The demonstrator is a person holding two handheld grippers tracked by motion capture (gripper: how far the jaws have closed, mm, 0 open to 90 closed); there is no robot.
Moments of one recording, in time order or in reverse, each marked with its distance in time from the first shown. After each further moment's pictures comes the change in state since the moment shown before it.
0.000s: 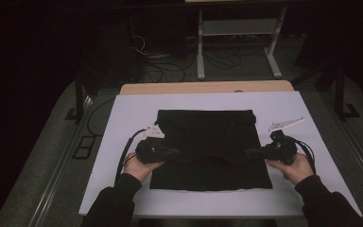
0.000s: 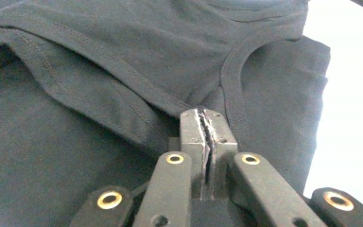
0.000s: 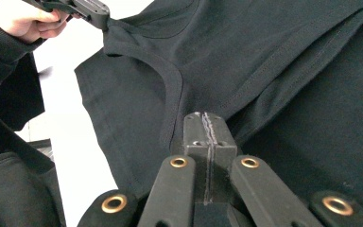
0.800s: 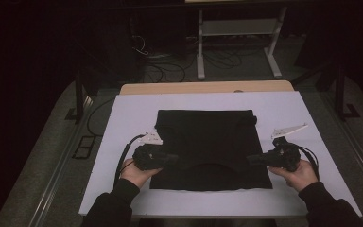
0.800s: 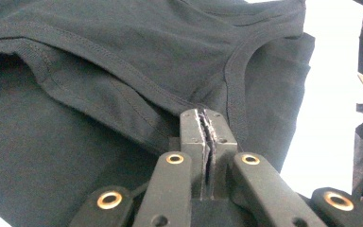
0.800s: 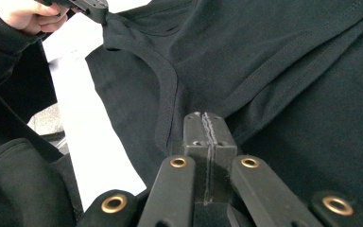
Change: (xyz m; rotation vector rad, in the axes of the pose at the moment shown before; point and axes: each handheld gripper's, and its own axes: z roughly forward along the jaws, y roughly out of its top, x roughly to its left) left arm -0.016 -0.009 -0.009 0.004 -0.009 0.012; right arm 0.012 -0.014 -0.005 0.010 0.015 0.000
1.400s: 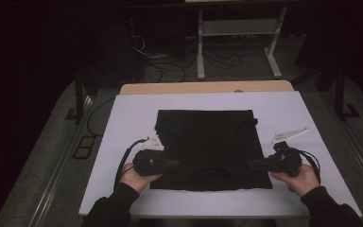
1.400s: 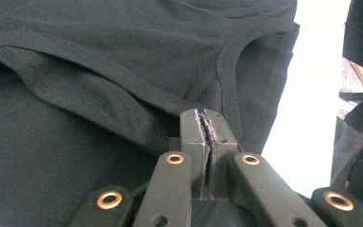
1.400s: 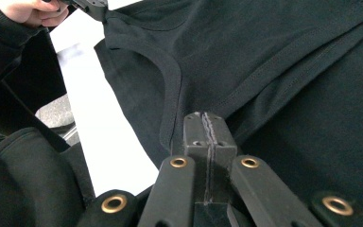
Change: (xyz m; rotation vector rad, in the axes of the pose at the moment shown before) left arm -0.015 -0.005 -0.003 0.031 -0.021 0.029; right arm 0.009 -0.009 -0.001 0.021 0.017 -0.009
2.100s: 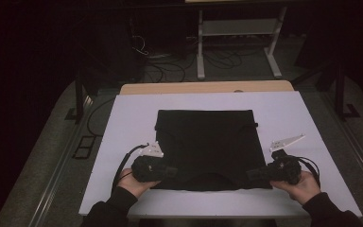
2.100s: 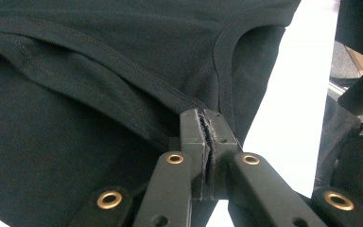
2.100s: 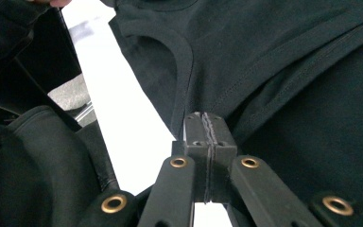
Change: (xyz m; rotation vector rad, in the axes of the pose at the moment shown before) left arm -0.007 -0.012 -0.002 0.054 -0.017 0.009; right arm 0.014 -0.012 0.006 0.061 0.034 -0.013
